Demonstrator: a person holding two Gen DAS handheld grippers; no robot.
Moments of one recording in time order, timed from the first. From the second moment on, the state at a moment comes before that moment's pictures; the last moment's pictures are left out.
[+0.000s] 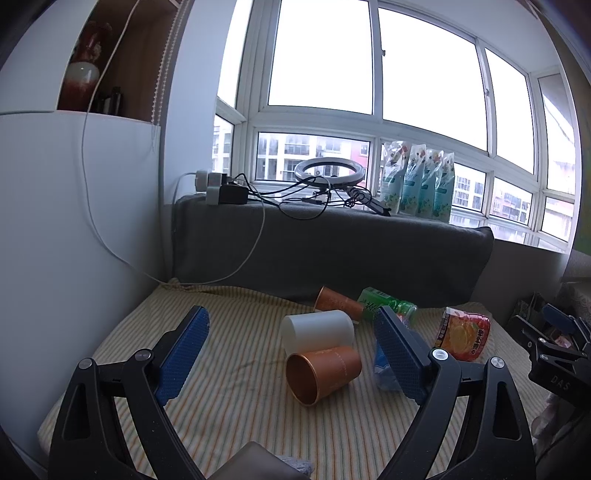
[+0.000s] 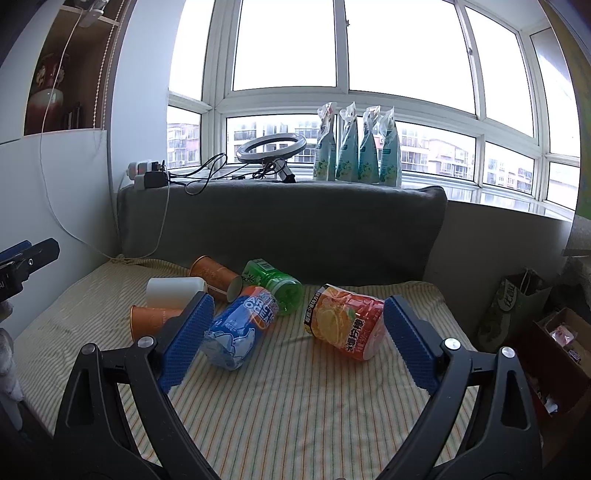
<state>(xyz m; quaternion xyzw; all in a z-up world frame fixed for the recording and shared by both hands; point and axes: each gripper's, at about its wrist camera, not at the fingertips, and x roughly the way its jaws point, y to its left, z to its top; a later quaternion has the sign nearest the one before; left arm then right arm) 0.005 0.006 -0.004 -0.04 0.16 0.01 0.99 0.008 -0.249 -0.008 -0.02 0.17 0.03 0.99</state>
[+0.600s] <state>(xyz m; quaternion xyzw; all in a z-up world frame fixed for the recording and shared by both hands) 0.021 0.024 -0.037 -0.04 0.22 0.01 0.97 0.070 -0.220 -0.015 -0.06 0.20 0.13 0.97</state>
